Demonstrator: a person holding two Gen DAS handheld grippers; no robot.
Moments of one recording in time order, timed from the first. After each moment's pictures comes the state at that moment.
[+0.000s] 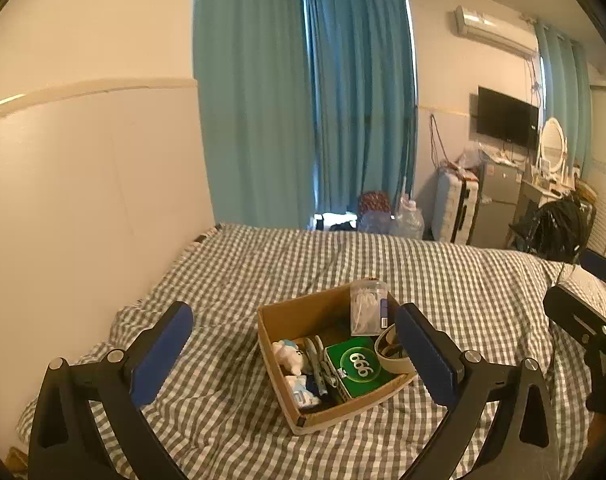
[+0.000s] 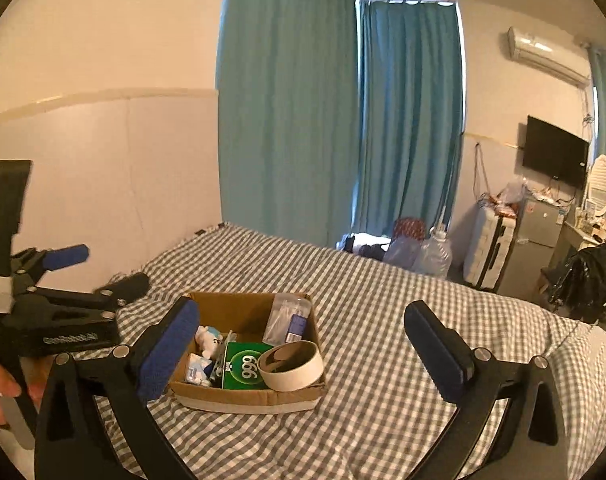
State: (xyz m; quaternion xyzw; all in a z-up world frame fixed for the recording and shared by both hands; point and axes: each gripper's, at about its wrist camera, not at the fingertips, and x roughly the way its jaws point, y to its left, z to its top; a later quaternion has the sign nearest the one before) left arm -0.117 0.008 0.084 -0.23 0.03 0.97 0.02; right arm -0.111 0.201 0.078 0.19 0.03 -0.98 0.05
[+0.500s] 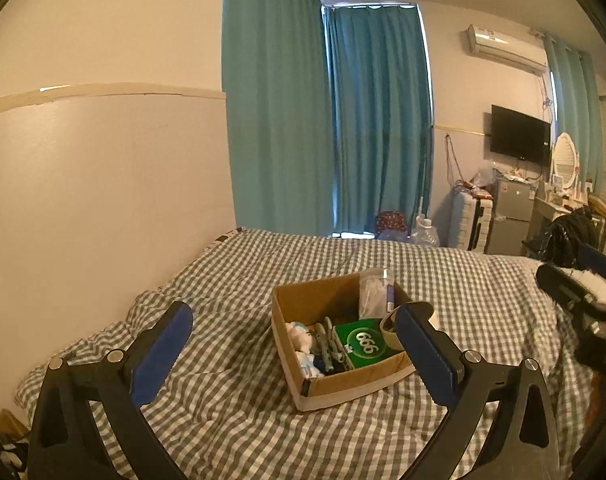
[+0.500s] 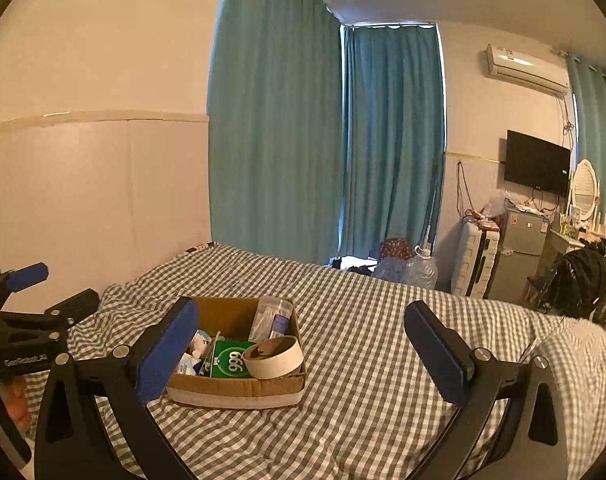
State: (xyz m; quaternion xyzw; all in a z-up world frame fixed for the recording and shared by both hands) left arm -0.064 0.011 0.043 -0.19 0.02 0.98 -0.02; right arm -0.069 0.218 0.054 0.14 0.02 -0.99 0.03
